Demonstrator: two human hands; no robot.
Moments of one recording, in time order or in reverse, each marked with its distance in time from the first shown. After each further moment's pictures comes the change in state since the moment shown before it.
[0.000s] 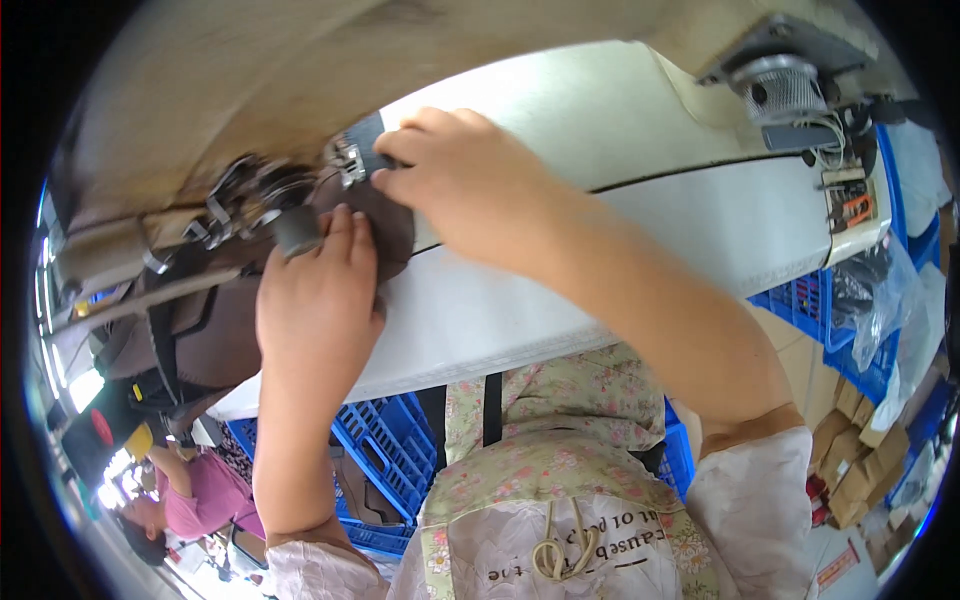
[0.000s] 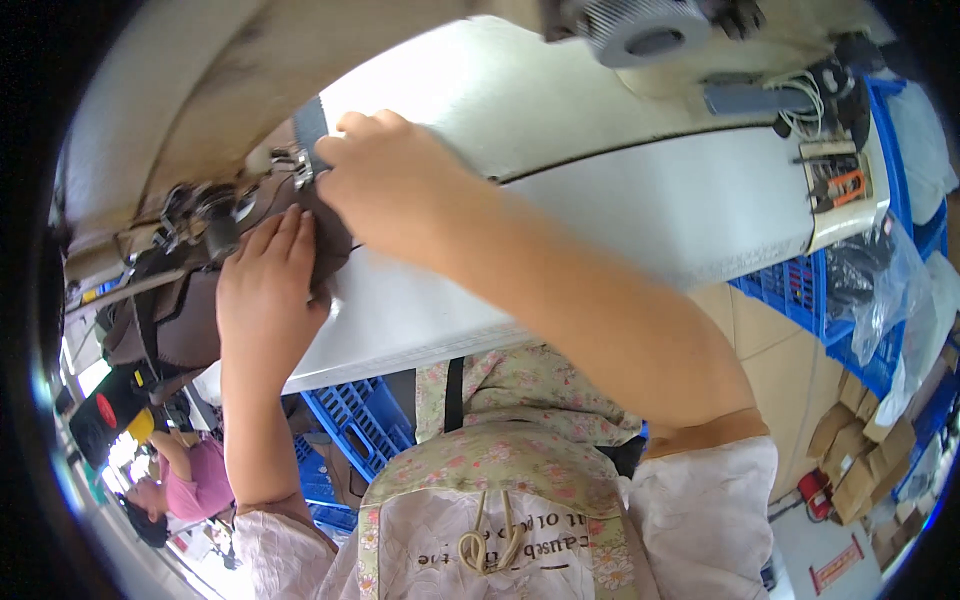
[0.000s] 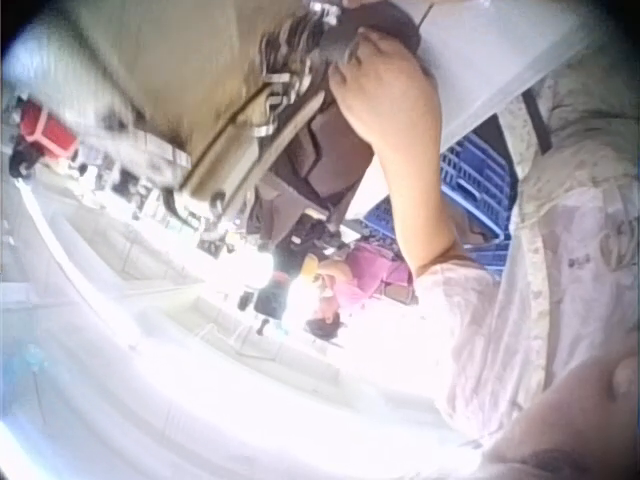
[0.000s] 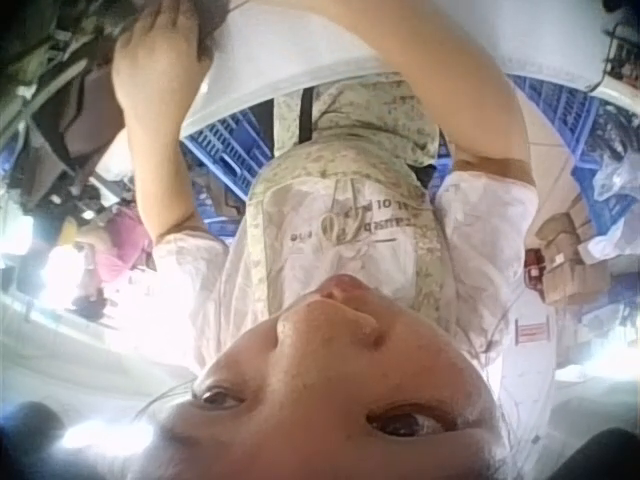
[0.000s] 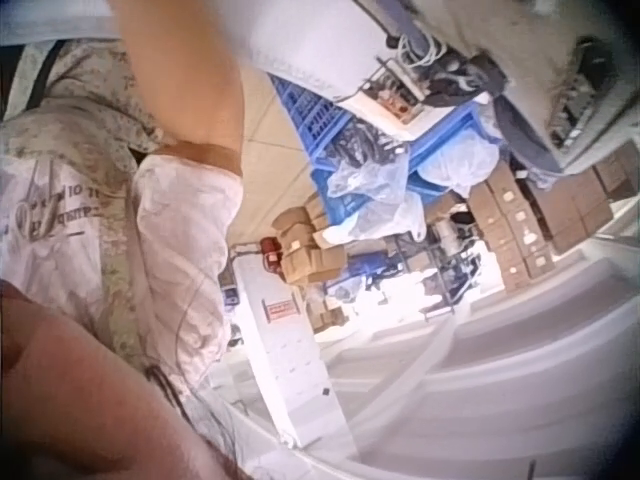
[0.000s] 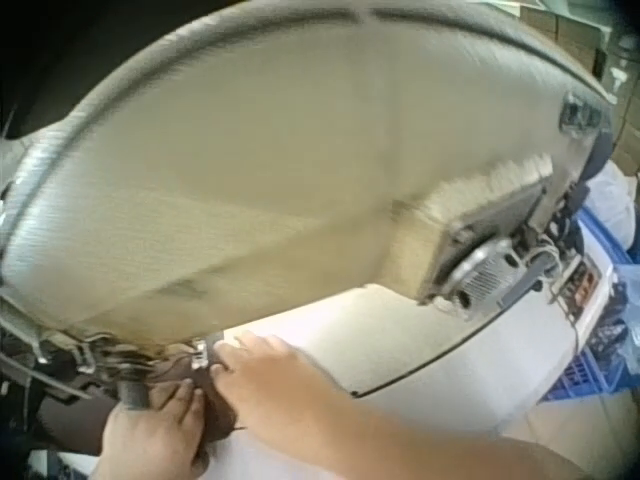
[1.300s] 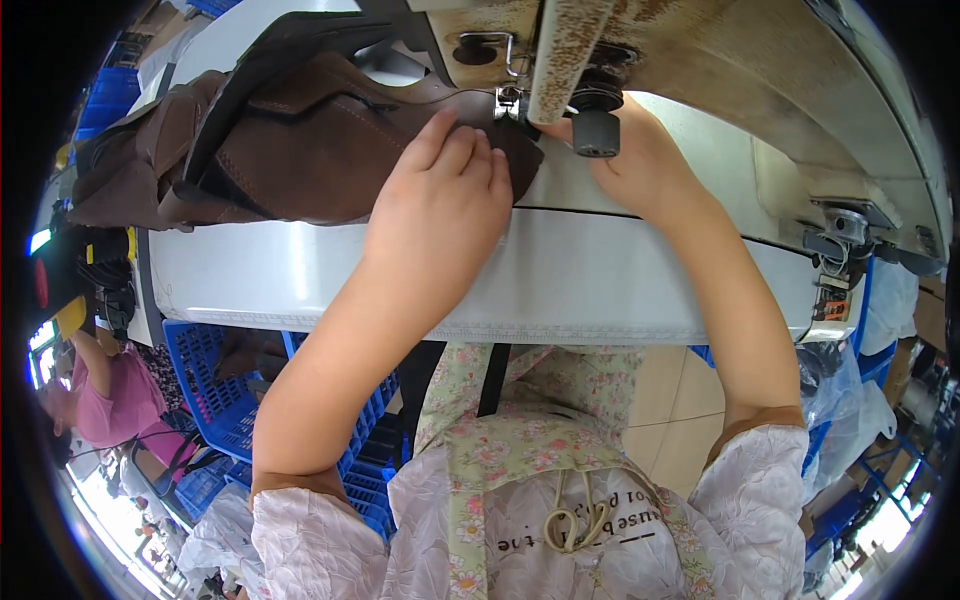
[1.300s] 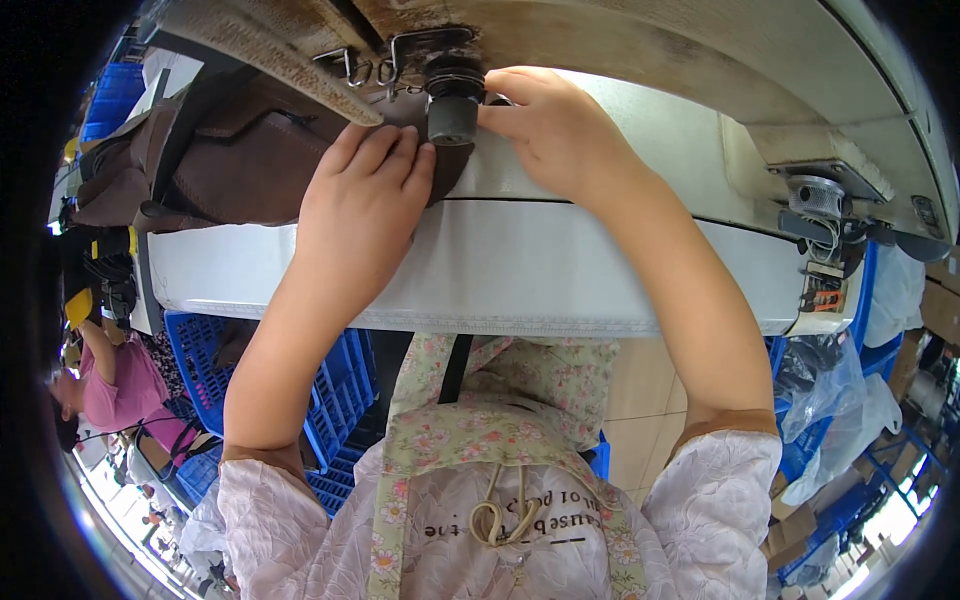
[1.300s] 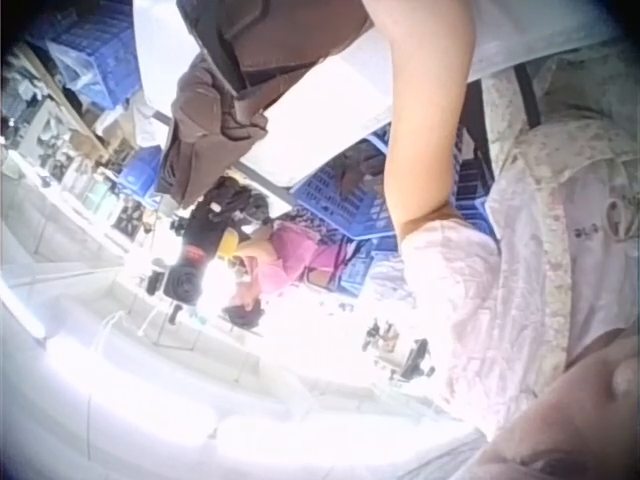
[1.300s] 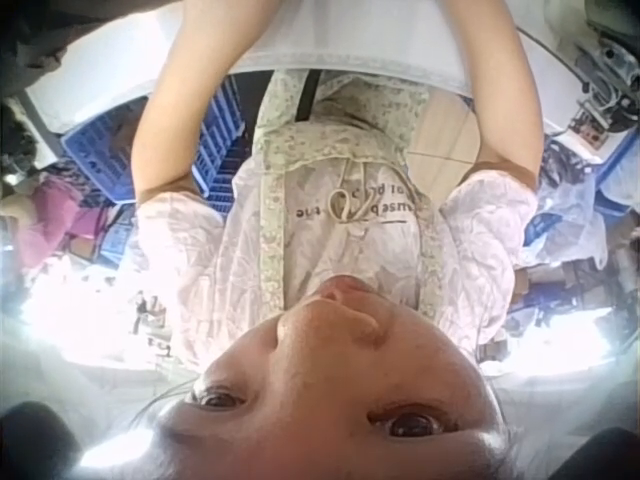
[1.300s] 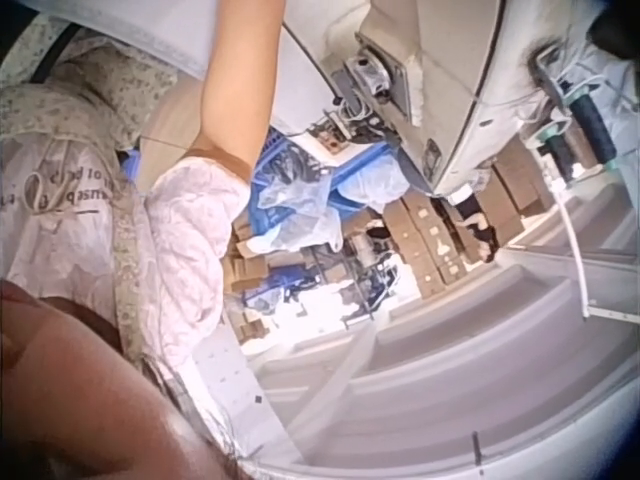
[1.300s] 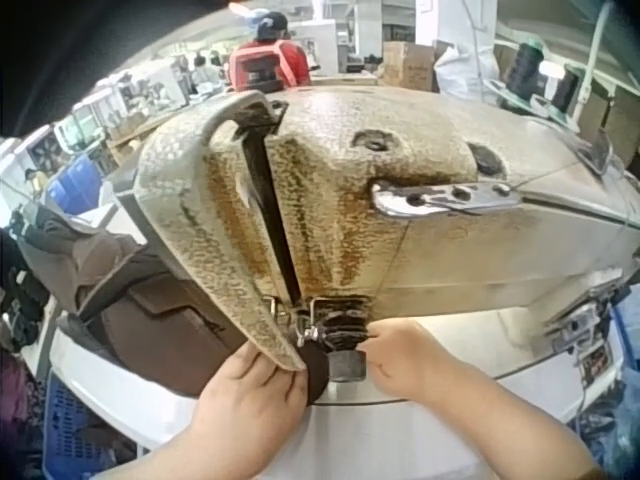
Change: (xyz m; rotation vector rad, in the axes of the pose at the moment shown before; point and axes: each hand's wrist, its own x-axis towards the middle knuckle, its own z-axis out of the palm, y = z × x) left_hand -0.010 0.000 0.040 -0.018 0.465 -0.044; right_hand 0.019 0.032 -0.004 0.223 -0.259 -0.076
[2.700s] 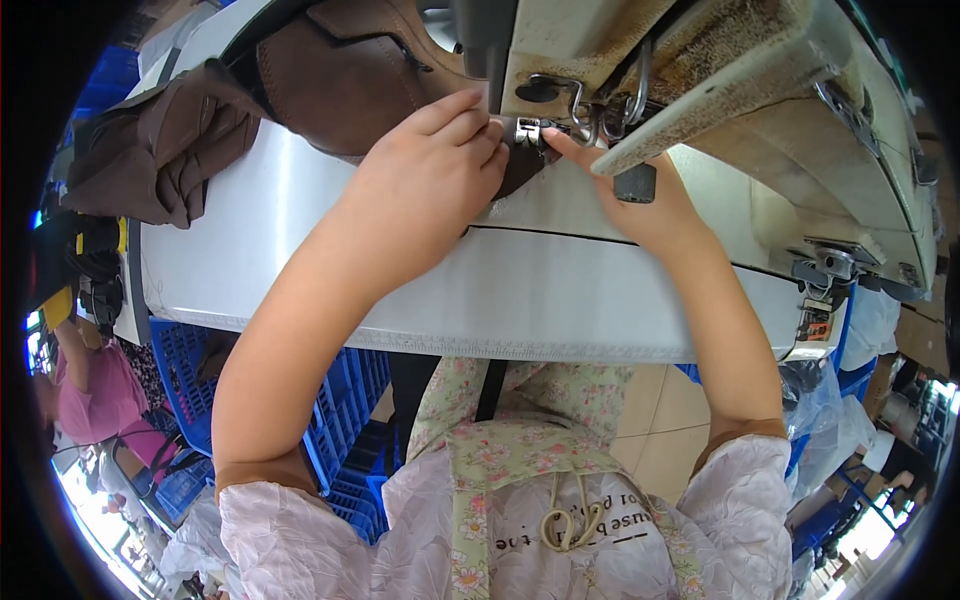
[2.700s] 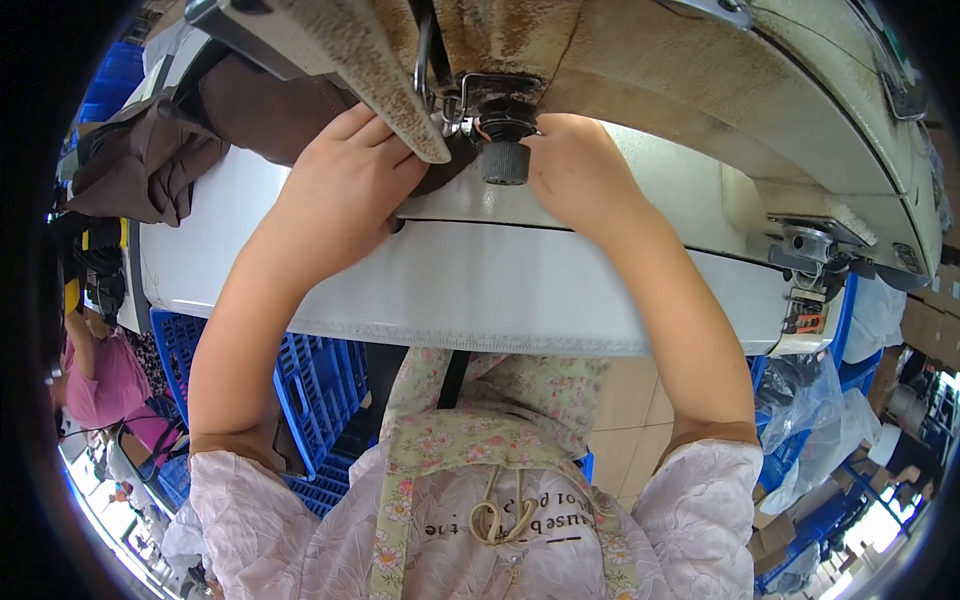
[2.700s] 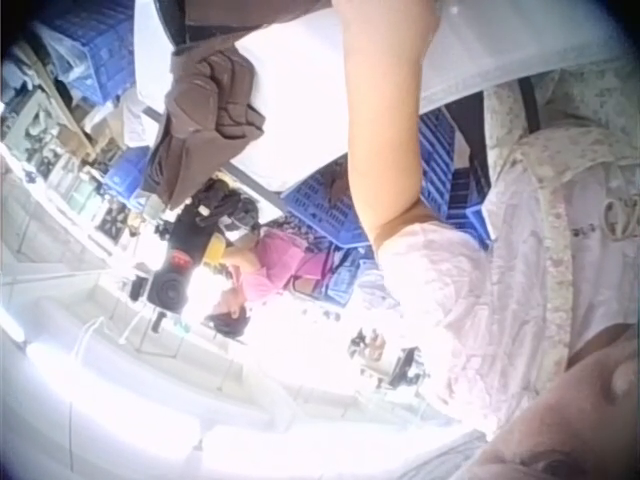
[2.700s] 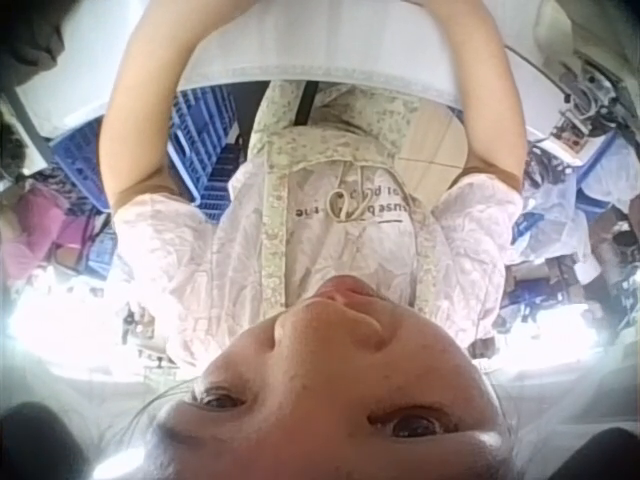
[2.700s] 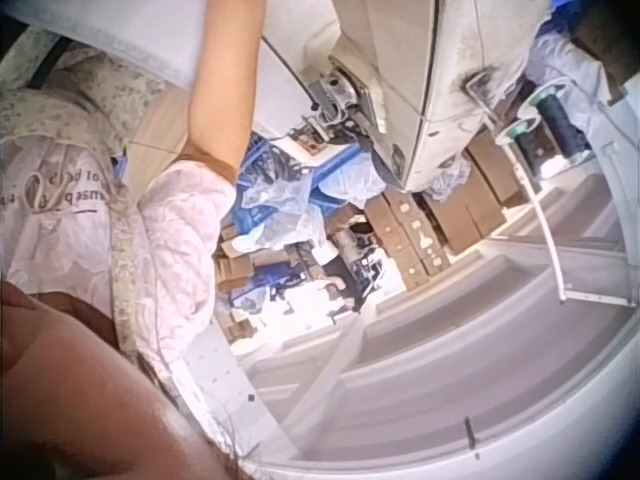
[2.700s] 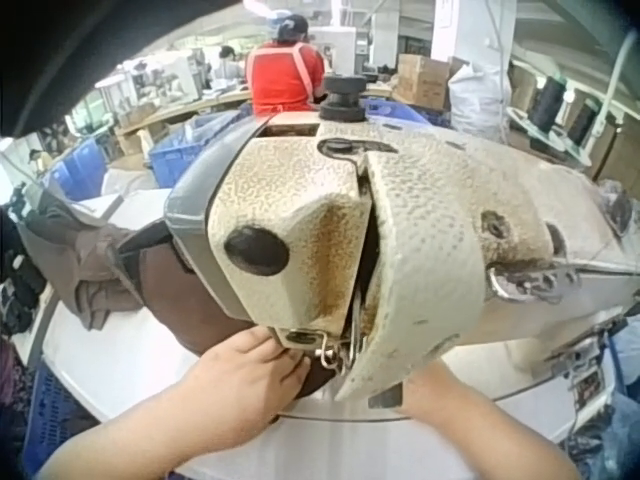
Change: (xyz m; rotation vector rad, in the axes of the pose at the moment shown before) left_hand 0.005 -0.054 0.000 -0.207 -0.042 0.145; right_hand -0.006 -0.002 0.007 -0.033 -0.070 0.187
